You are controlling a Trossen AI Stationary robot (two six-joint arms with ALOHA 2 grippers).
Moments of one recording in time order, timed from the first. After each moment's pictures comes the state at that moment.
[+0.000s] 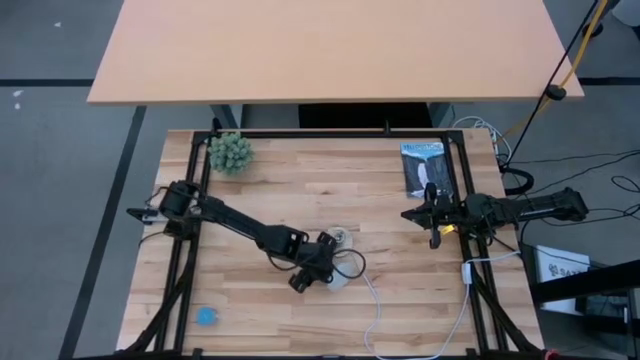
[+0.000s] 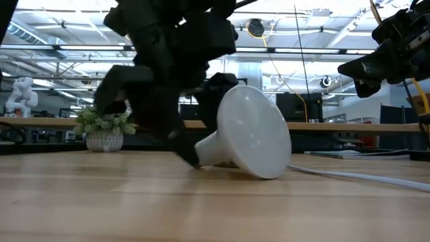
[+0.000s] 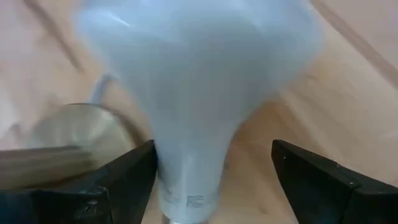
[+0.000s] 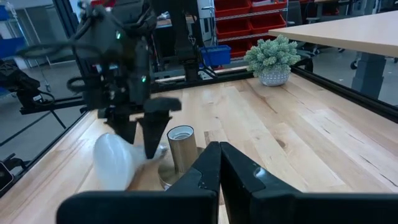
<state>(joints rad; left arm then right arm) -0.28 1.94 1.21 -0.28 -0.01 0.42 0.12 0.12 0.02 0.04 0.18 0.17</state>
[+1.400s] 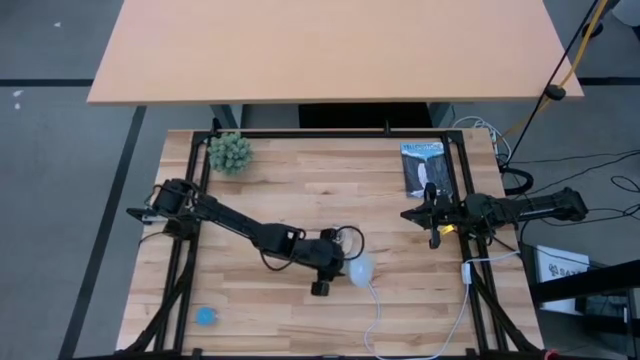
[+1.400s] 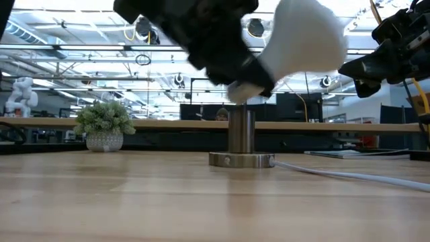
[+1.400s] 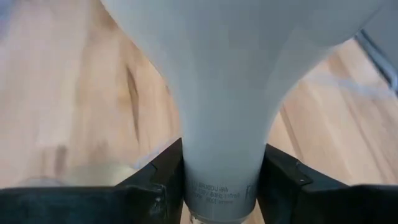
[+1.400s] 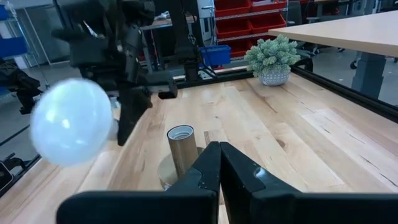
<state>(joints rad) -0.27 1.89 1.21 0.03 -0.06 -0.07 0.12 0.12 0.02 0.04 0.18 0.17</state>
